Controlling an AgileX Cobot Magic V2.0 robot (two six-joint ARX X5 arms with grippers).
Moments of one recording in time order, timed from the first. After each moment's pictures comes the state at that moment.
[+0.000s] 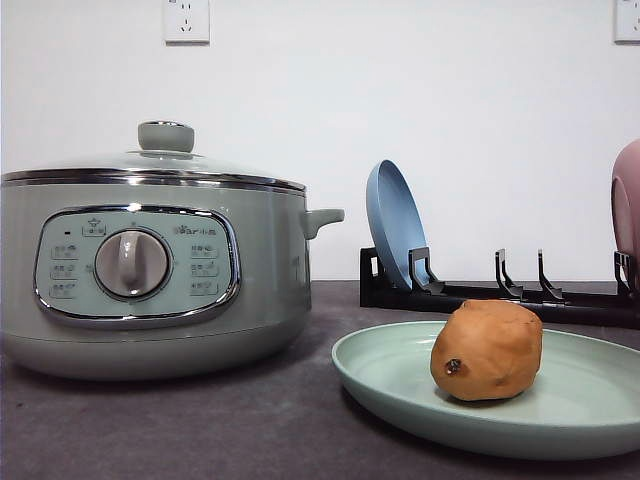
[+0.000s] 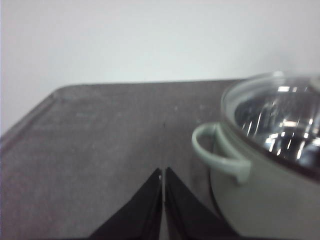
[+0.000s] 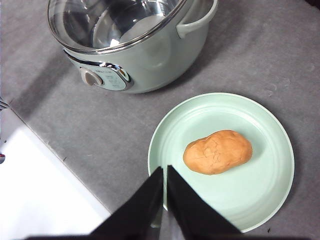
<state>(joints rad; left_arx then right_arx) 0.06 0.05 0.16 -0.20 0.02 0.05 0.48 0.87 1.06 -0.97 -0.36 0.10</state>
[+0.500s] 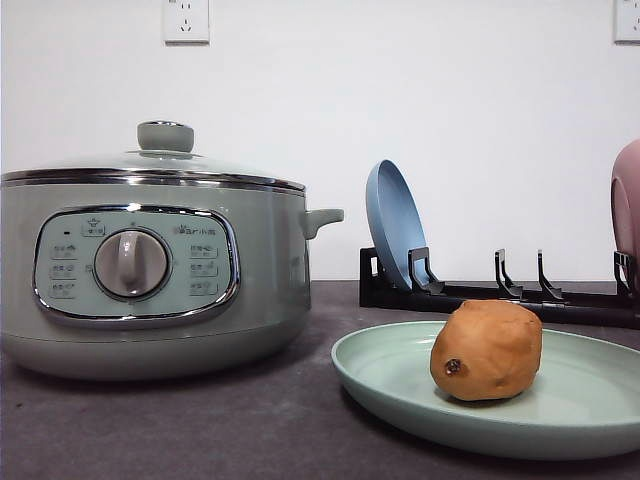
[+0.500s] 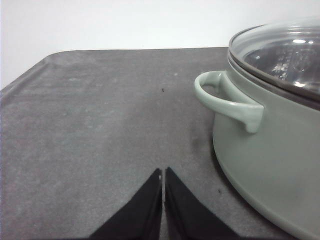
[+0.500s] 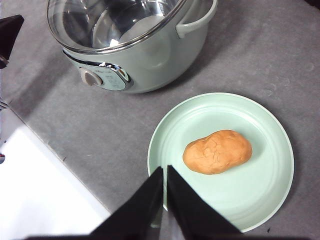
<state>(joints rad) 0.06 0.01 0.04 -0.19 0.02 0.04 0.48 0.87 1.06 -0.97 -0.36 0.10</state>
